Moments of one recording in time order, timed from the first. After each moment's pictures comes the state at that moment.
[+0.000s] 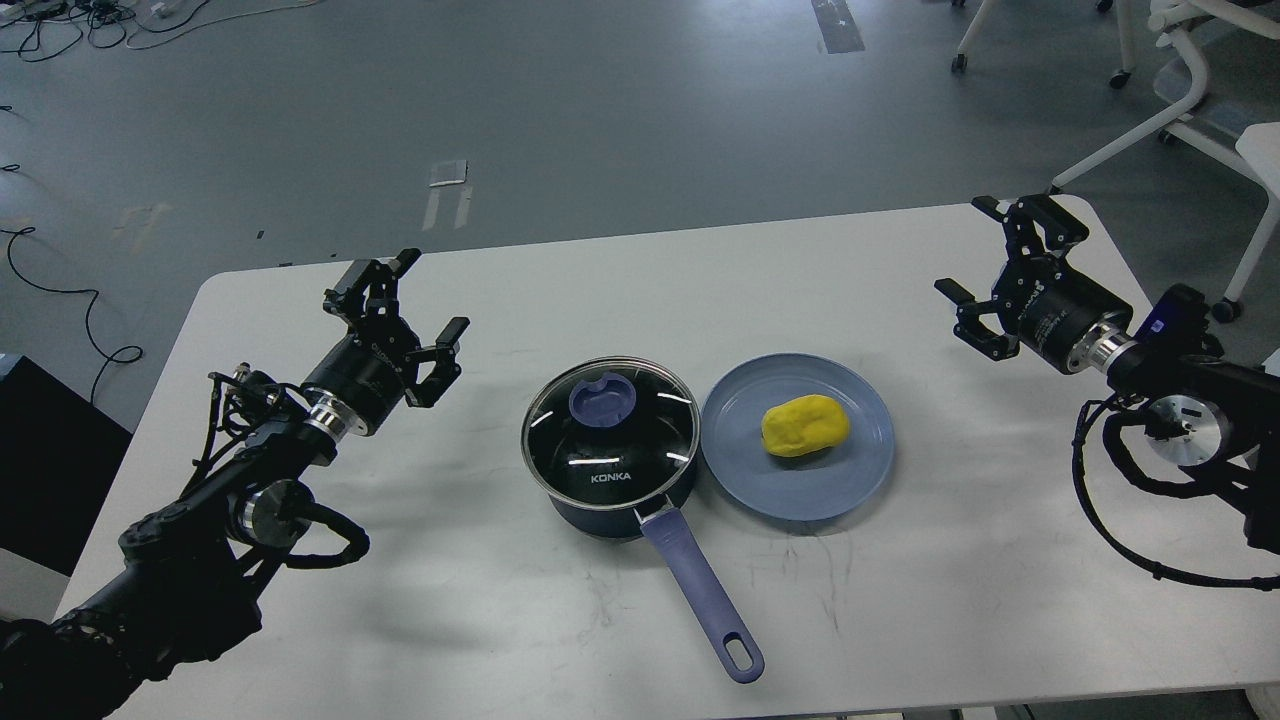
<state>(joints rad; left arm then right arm) -0.66 0.32 -0.53 -0.61 0.20 -0.49 -0.49 0.72 -0.48 0.24 0.67 0.03 0.44 0.49</state>
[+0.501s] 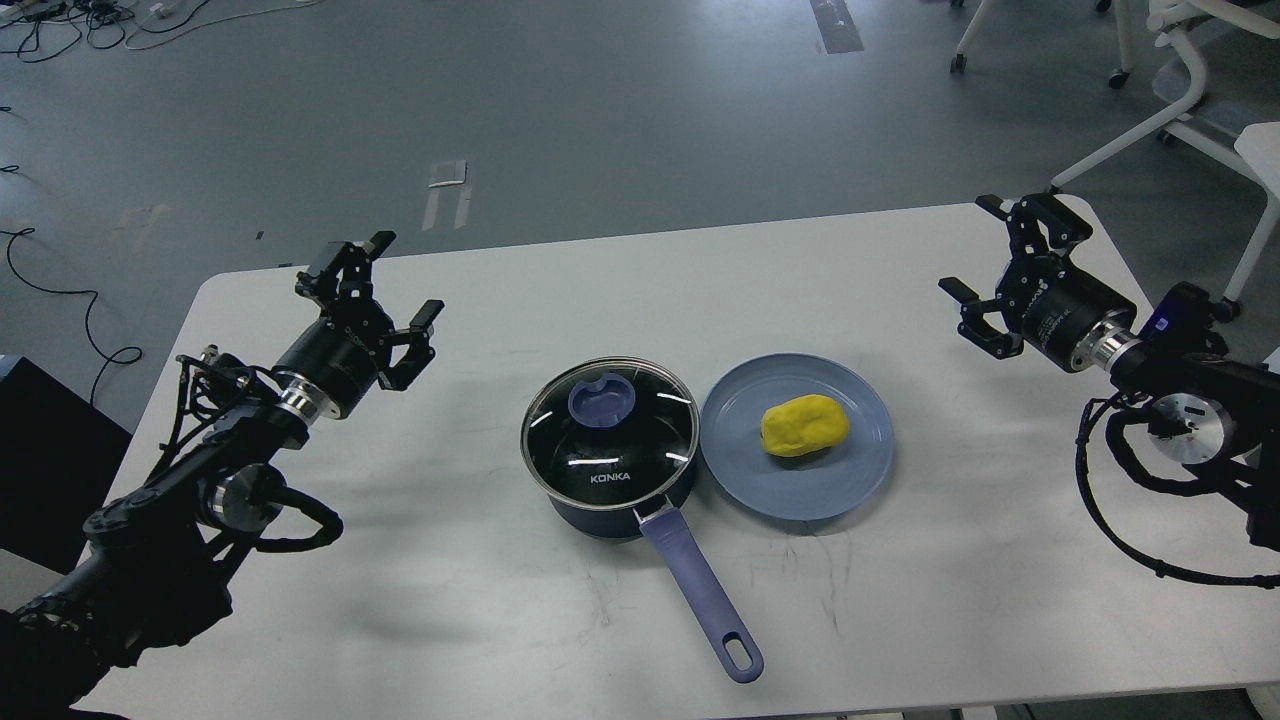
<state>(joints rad) -0.72 0.41 -0.52 -0.61 0.21 -0.49 -0.49 0.73 -0.48 0.24 0.66 0.03 0.44 0.49</state>
